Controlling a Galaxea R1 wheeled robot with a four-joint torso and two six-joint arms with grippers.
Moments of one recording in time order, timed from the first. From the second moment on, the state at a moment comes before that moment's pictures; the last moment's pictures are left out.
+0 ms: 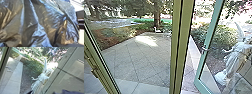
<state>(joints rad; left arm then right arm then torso) 1.62 2.97 -2.63 -0.06 -0.12 0.06 -0.05 2.14 -2.53 -1.18 -0.27 0.78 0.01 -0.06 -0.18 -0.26</state>
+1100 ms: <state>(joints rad) 1.62 2.97 -2.63 -0.06 -0.12 0.06 -0.15 2.11 -2.35 -0.24 -0.80 0.44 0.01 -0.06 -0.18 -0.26</state>
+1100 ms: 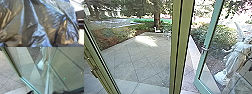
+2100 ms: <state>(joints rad) 1.61 2.97 -2.62 -0.05 -0.12 0.07 -0.83 2.14 -2.04 0.12 -0.67 0.28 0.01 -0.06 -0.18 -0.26</state>
